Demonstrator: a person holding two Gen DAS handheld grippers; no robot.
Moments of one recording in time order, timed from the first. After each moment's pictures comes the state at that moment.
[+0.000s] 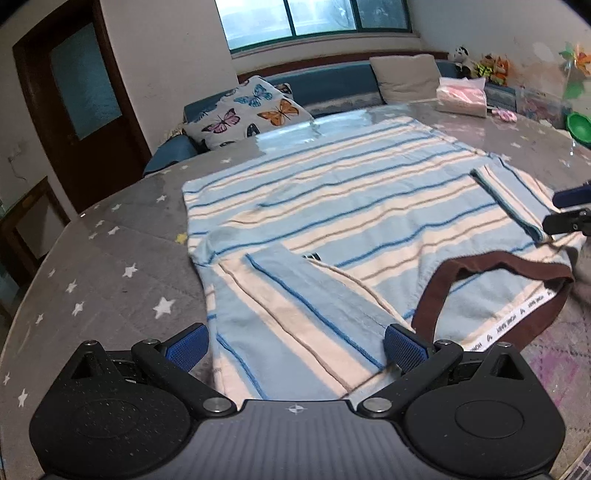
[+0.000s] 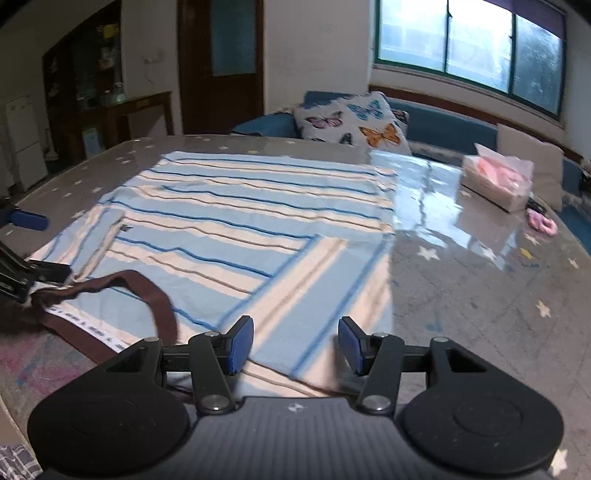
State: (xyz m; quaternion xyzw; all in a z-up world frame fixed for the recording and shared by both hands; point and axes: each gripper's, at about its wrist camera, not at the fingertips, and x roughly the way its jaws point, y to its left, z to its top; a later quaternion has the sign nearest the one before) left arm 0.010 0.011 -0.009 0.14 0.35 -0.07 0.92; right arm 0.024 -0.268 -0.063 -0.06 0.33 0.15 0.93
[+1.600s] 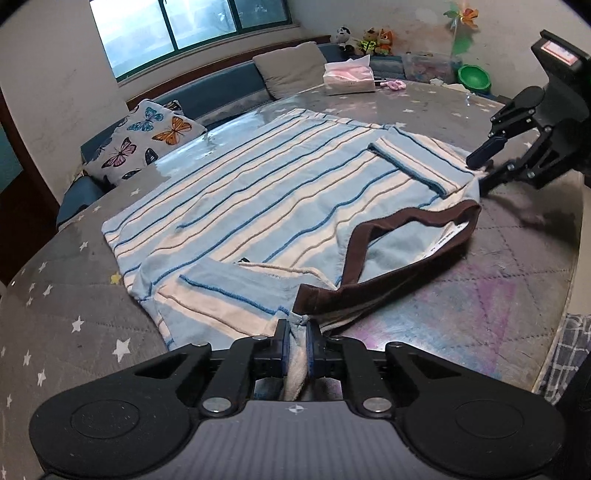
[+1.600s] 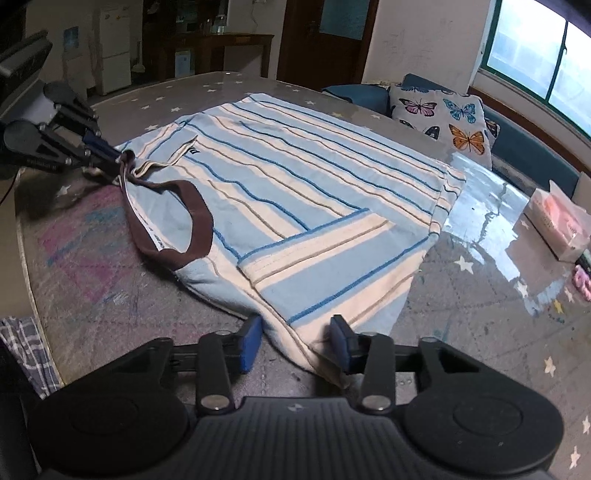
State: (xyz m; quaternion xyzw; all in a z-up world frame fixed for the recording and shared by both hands) left arm 0.003 0.016 -0.004 0.22 0.35 -0.25 0.88; right arm 0.020 -0.286 -0.055 -0.19 0.37 0.28 0.86
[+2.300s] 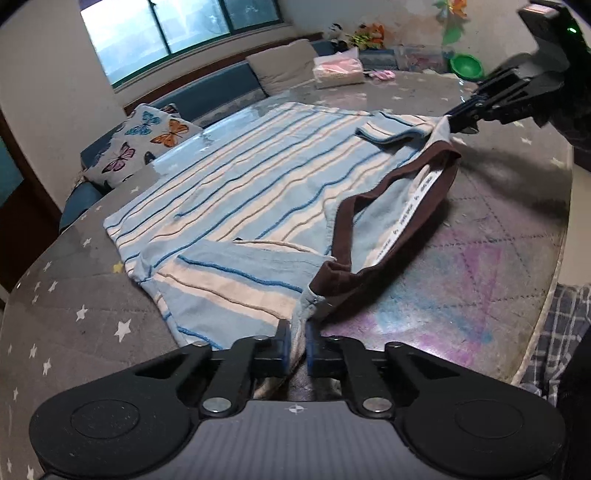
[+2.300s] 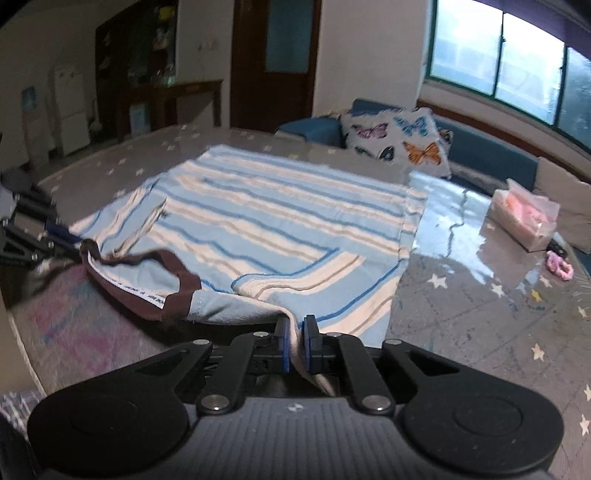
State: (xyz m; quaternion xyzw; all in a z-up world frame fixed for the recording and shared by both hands) left arm -0.021 0.025 -0.012 0.23 0.34 -0.24 0.88; right arm 0.011 -0.283 -0.035 -0.11 0.32 0.22 0.91
